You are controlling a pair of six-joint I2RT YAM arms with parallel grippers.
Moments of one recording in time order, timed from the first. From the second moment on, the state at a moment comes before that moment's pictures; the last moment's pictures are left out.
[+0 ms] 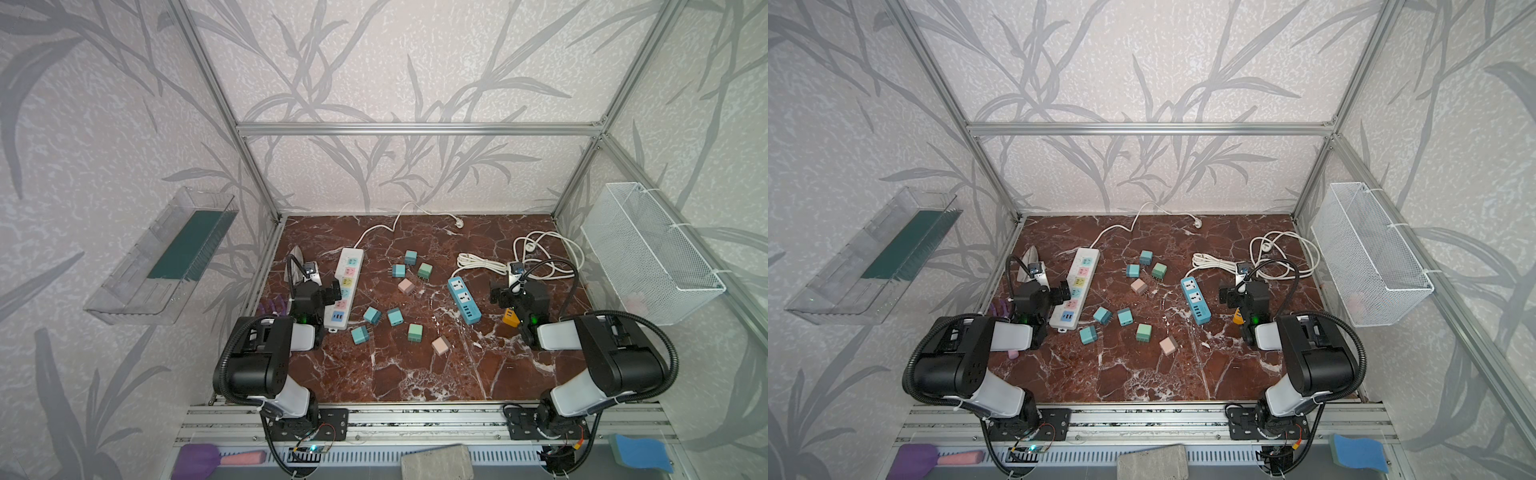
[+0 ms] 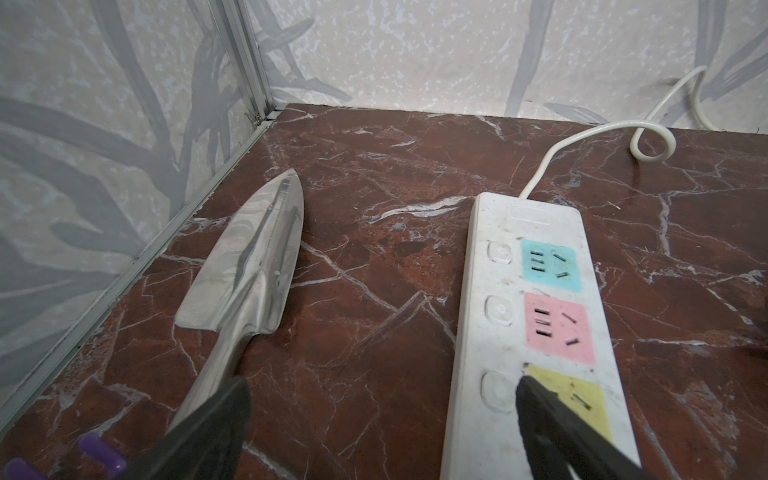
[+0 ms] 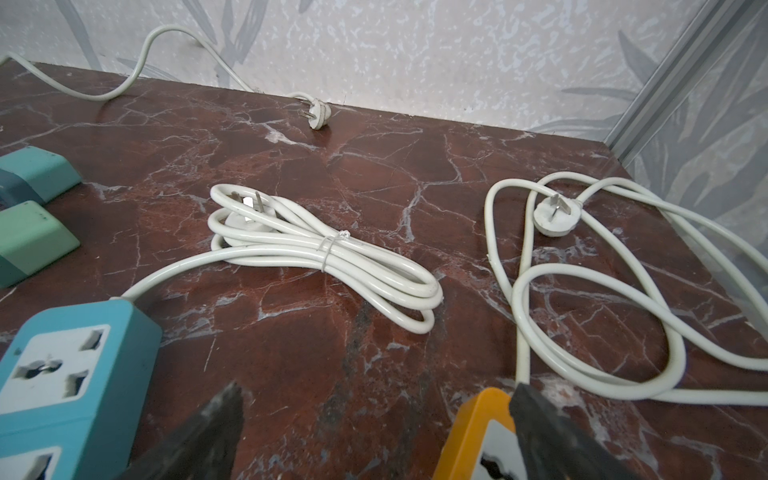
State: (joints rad) left arm 0.01 1.56 0.36 0.84 -0.18 -0.04; right arm 0.10 1.58 0.36 0.86 0.03 -0.08
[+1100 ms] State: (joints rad) left arm 0.02 0.95 0.88 -0.30 0.01 -0.65; right arm 0.20 1.15 0.84 -0.23 -0.05 0.43
